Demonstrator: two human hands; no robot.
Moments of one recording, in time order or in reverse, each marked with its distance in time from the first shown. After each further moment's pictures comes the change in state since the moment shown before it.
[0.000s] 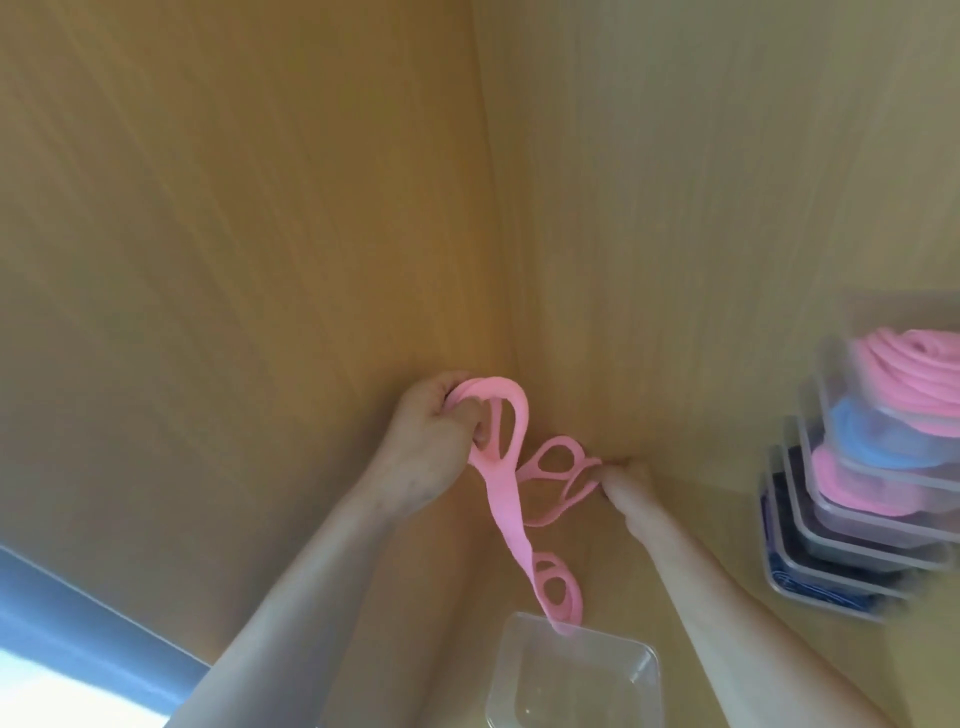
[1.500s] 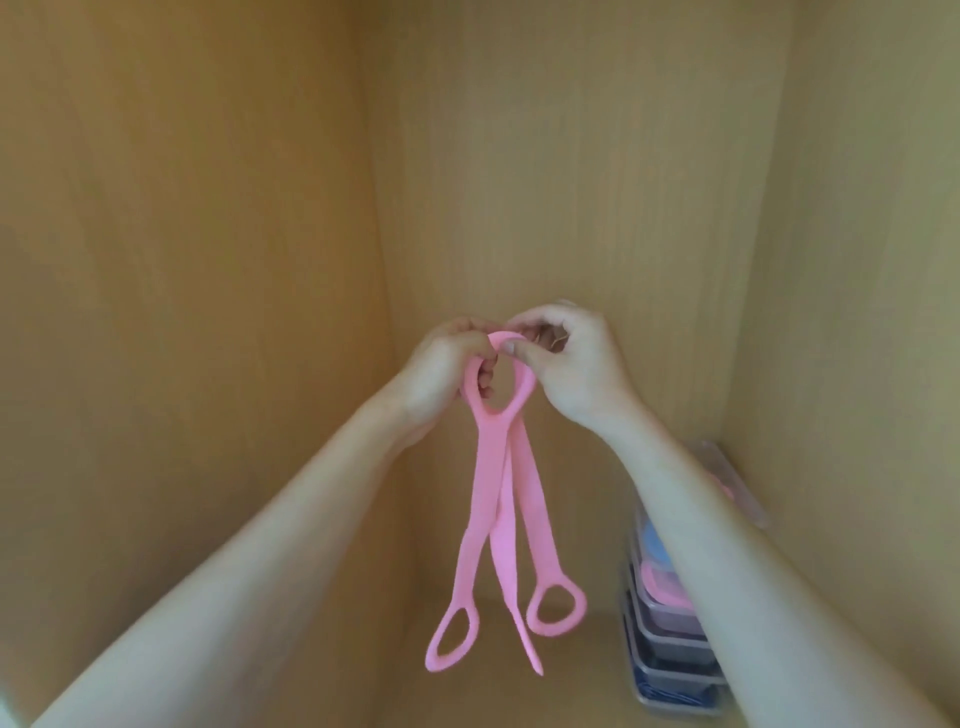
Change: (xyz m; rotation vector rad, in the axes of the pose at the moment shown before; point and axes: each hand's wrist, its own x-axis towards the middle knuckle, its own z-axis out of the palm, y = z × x) left_hand 0.051 0.170 0.031 -0.297 -0.339 0.383; right_hand -0.203 -0.299 -0.096 -0.216 0.159 -1.172
